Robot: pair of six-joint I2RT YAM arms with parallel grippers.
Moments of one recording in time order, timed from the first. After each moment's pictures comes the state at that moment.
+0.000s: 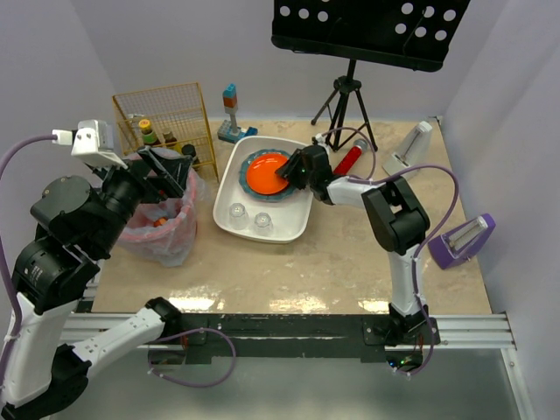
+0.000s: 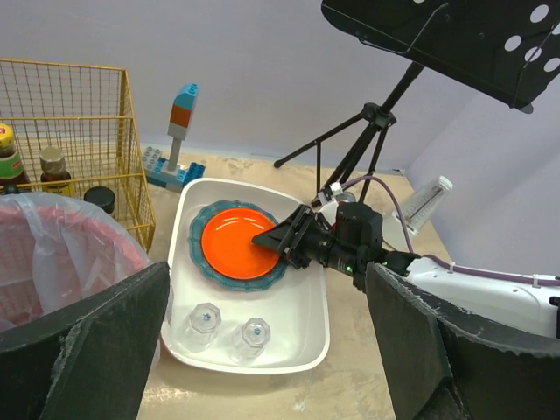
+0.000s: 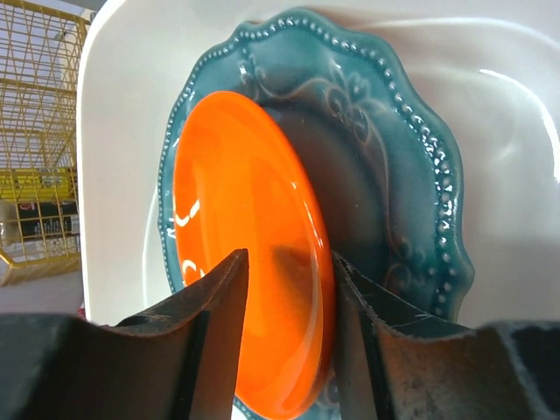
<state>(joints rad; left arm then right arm) -0.60 0.83 1.56 -0.79 -0.35 -0.42 0.51 2.10 1.31 0.29 -0.02 0.97</state>
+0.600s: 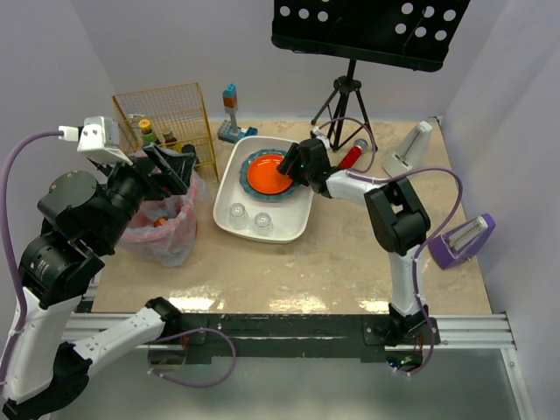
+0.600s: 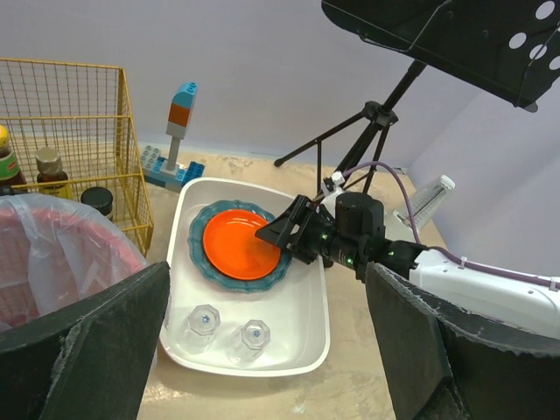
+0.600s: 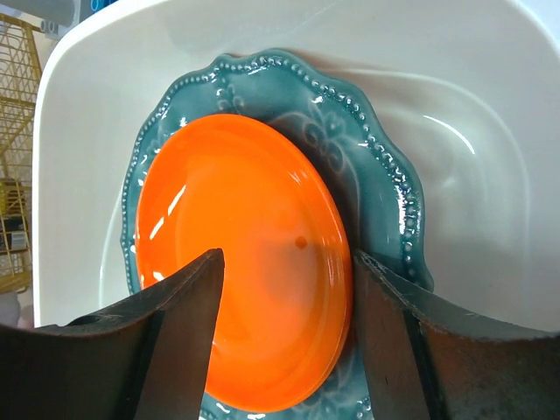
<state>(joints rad) -0.60 0.84 1.56 -0.77 -0.35 -0.42 0.51 2.10 1.40 0.11 0.08 0.84</state>
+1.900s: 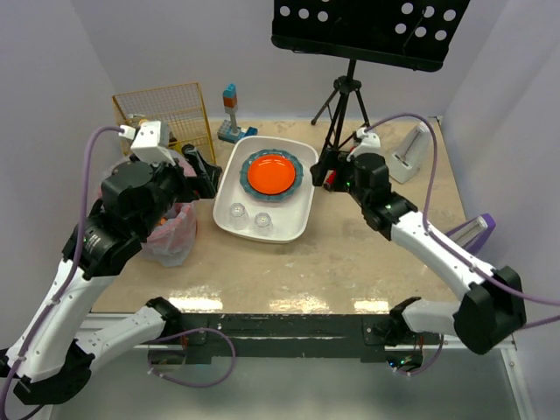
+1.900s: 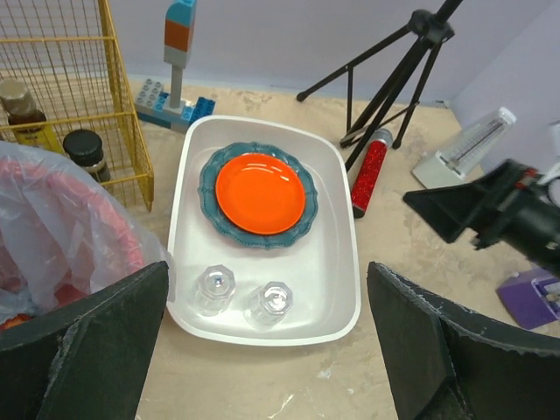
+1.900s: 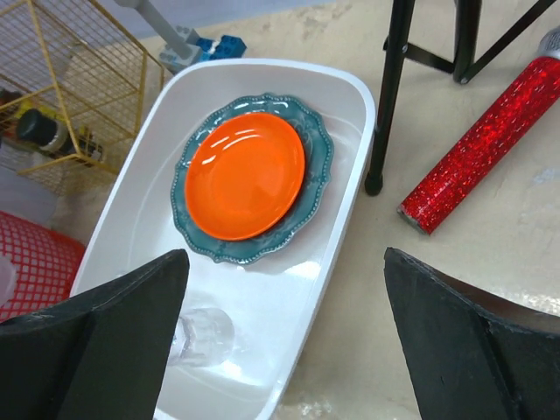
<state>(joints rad) -0.60 0.89 1.38 -0.72 -0.32 -0.42 0.51 1.30 0.98 -0.02 0.18 0.50</state>
